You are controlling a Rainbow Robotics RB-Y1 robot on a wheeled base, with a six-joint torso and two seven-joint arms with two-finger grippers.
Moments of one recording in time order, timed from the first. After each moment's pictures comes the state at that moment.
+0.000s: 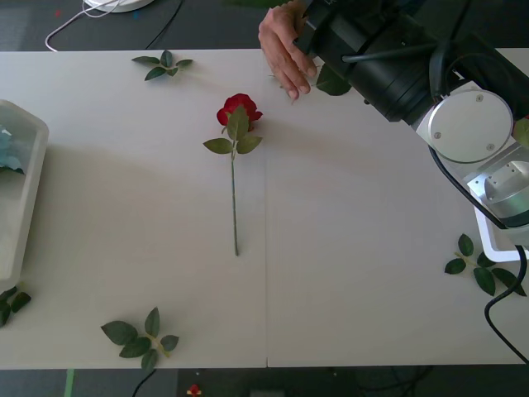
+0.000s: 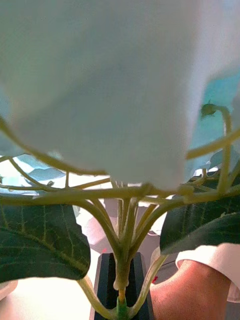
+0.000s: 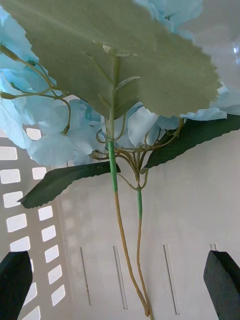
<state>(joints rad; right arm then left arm) -0.61 -0.62 0.43 -1.79 -1.54 0.06 2.30 -0.17 0.76 0.43 -1.41 0.59 1.06 -2.10</state>
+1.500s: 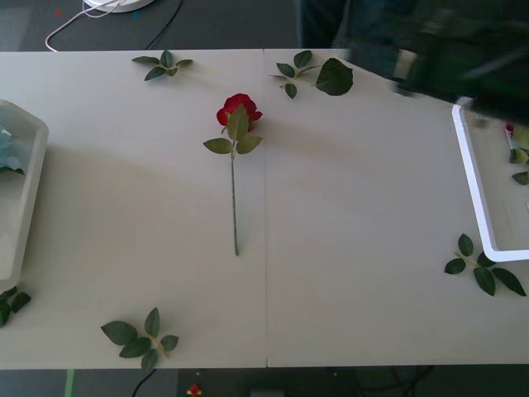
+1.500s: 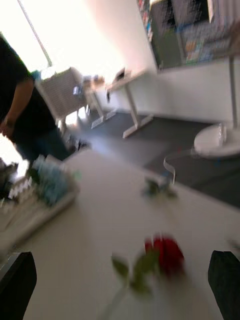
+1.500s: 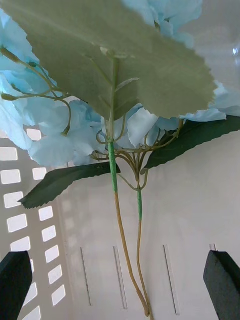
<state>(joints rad) -0.41 -0.86 0.06 -1.90 -1.83 0.73 2.20 -0.17 0.76 0.43 -1.41 0.60 1.06 -2.10</state>
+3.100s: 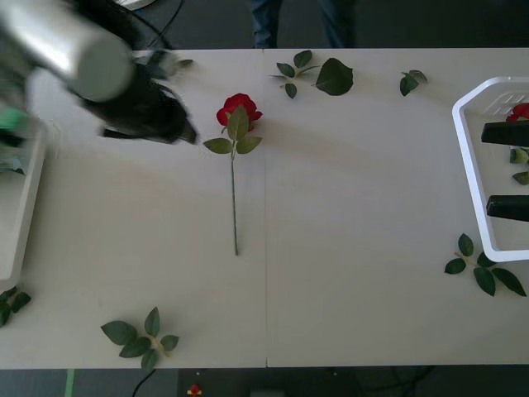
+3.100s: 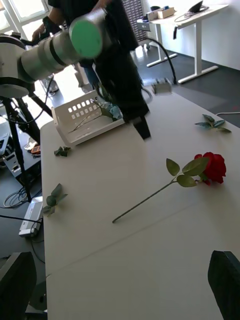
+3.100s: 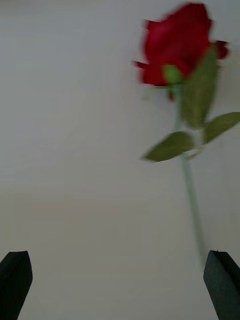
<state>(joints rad) 0.12 -1.06 -0.36 -2.02 -2.27 1.19 2.66 -0.89 0.67 -0.49 -1.57 0.82 1.51 -1.13</state>
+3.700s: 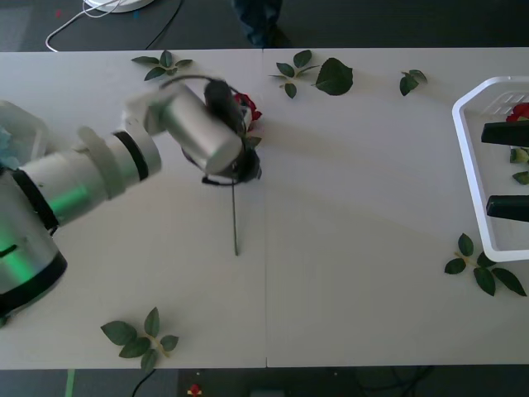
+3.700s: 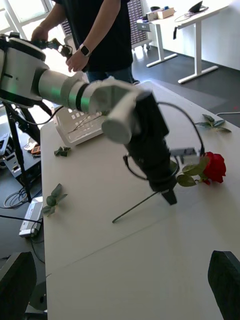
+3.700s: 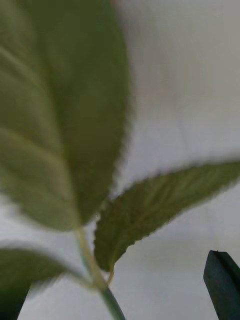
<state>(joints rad) 0.12 -1.06 -0.36 -2.02 -2.27 1.19 2.66 -1.09 0.41 -1.04 -0.97 0.83 0.93 -1.05</state>
